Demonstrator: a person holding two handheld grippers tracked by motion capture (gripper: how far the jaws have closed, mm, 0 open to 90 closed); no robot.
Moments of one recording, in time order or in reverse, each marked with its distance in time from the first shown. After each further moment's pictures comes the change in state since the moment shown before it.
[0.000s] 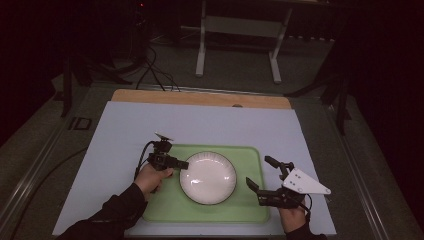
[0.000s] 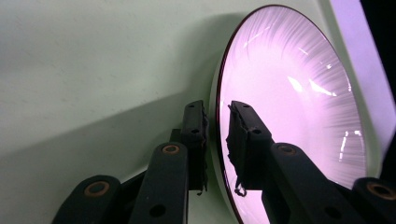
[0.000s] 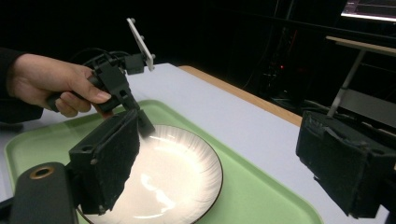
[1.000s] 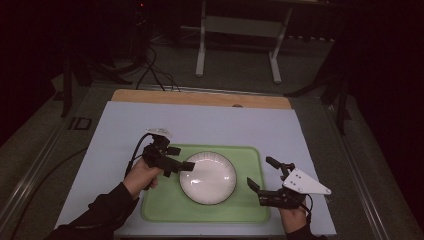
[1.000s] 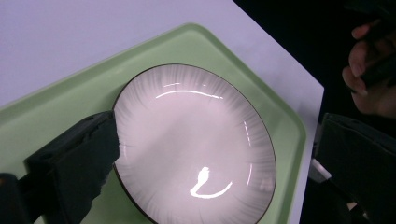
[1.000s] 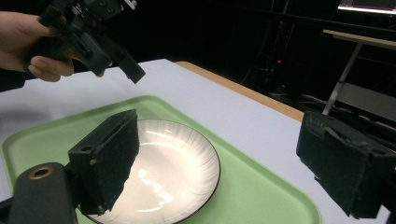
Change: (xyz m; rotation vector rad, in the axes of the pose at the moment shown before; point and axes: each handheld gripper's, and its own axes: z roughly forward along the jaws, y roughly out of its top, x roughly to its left) left arm -0.049 -0.001 -0.057 -0.151 -0.155 0.395; right arm -0.001 -0.003 -0.001 0.020 -0.011 0.014
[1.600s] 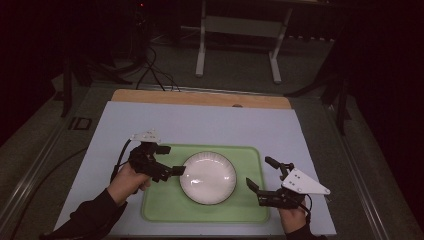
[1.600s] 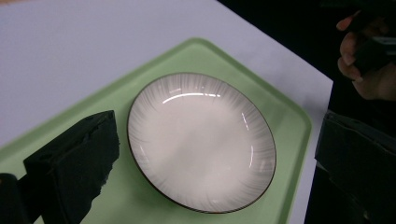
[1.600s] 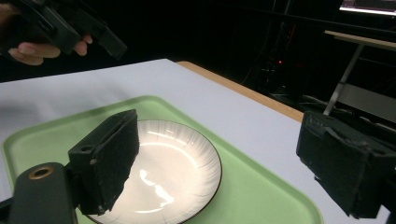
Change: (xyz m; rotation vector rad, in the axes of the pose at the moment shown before) left arm -0.019 -0.008 -0.039 -0.068 0.076 0.102; right arm 0.001 0.001 0.001 -0.002 0.002 -0.009
